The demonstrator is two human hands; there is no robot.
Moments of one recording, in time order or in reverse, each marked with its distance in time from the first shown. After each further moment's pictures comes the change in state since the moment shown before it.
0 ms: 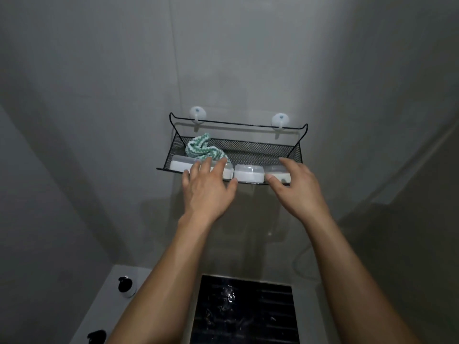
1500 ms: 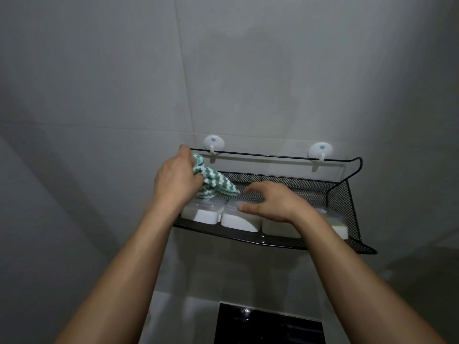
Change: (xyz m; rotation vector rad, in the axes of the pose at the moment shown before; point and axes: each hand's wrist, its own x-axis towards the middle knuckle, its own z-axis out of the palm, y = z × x) left_hand 0.164 -0.086 -0.026 -0.035 0.136 -0.048; right_hand 0.159 -0.046 0.085 -0.150 -0.569 -0.245
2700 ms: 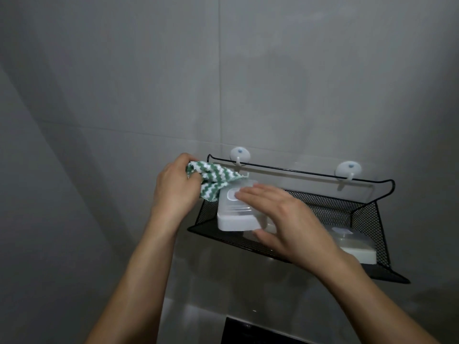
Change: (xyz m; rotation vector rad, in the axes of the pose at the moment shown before) left_hand -0.021 -0.025 -0.042 -0.456 0.104 -0.209; right_hand -0.046 -0.048 0.002 -0.085 0.337 -0.568
